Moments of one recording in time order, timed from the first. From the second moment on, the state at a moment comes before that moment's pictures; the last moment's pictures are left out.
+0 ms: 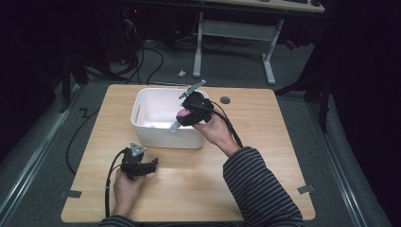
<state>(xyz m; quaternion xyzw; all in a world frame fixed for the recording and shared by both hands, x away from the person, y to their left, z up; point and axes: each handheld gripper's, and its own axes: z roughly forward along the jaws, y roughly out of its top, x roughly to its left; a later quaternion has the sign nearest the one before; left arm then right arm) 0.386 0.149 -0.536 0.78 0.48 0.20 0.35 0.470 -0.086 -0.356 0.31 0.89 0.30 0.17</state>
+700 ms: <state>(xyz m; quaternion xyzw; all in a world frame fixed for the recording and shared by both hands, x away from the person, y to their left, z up) 0.386 0.149 -0.536 0.78 0.48 0.20 0.35 0.473 -0.093 -0.367 0.32 0.89 0.30 0.14</state>
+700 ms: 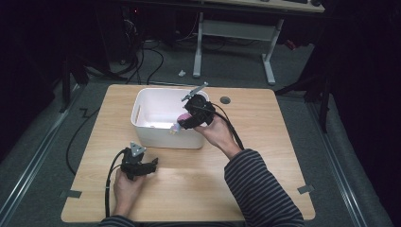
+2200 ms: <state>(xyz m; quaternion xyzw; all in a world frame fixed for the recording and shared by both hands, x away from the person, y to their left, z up) 0.386 0.149 -0.536 0.78 0.48 0.21 0.35 0.392 -0.276 -0.403 0.45 0.80 0.34 0.21</state>
